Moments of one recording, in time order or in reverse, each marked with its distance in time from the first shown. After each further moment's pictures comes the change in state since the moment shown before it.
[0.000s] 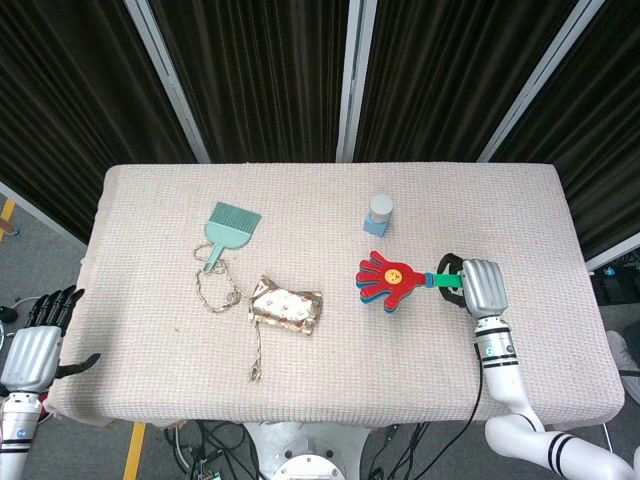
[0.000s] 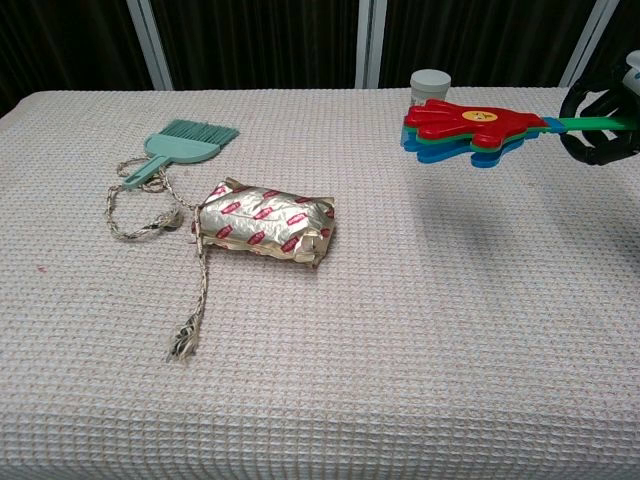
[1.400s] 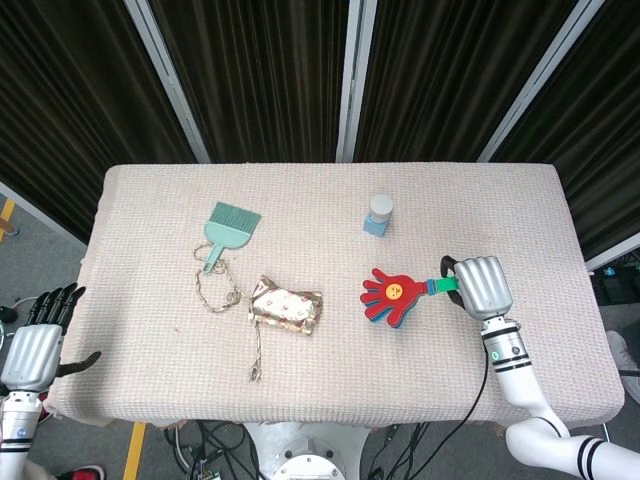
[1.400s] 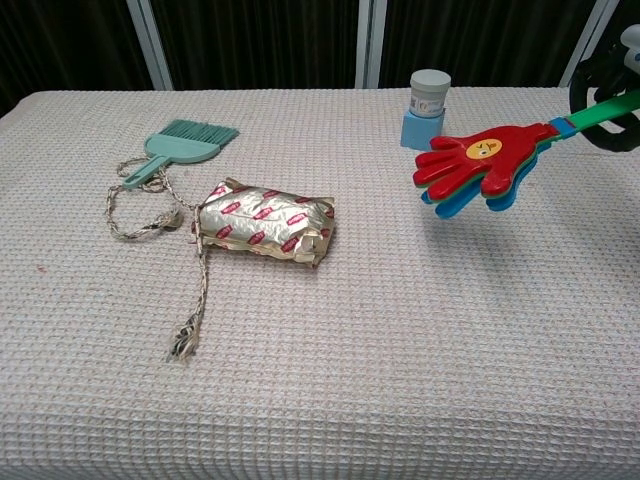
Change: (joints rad) left arm -0.002 0.013 -0.002 -0.027 0.008 0.014 0.020; right arm 0.011 0.177 -0.030 -0.199 -0.066 -0.020 -0.350
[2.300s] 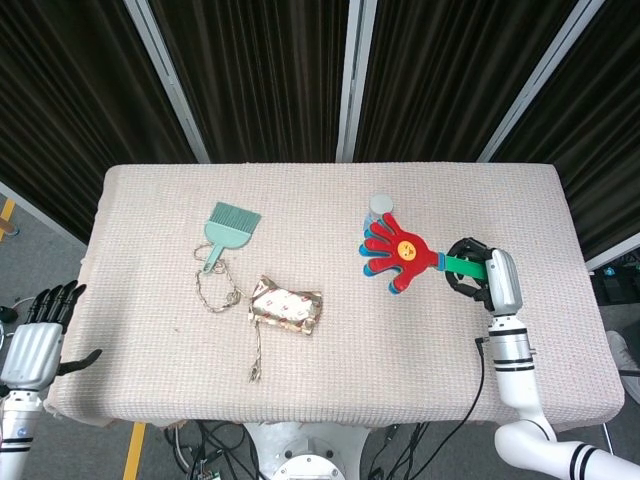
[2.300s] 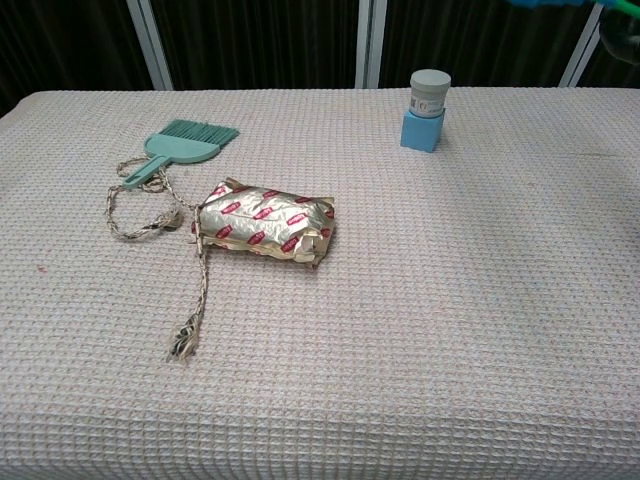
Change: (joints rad) left arm -0.003 0.004 -0.005 -0.013 0.011 0.013 0.013; right arm -0.075 -0.042 0.127 -0.077 0.025 0.096 0.785
